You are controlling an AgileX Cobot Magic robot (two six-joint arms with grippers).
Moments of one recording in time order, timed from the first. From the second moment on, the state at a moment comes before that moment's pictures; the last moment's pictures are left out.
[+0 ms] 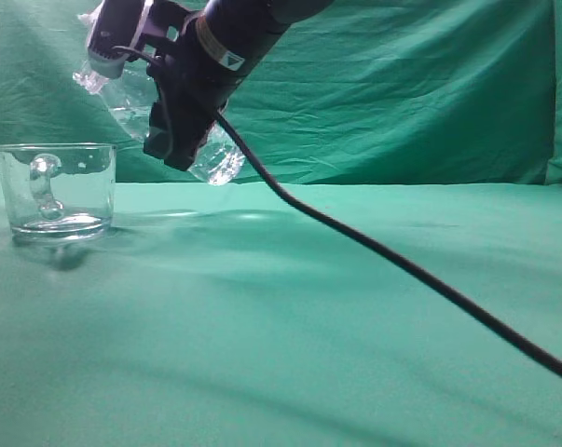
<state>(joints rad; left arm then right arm) 0.03 -0.02 0.01 0.14 0.39 0.22 0.71 2.27 -1.74 -1.73 0.00 0.61</state>
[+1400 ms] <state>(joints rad) 0.03 -0.02 0.01 0.14 0.39 0.22 0.75 2.27 -1.74 -1.74 0.23 0.56</state>
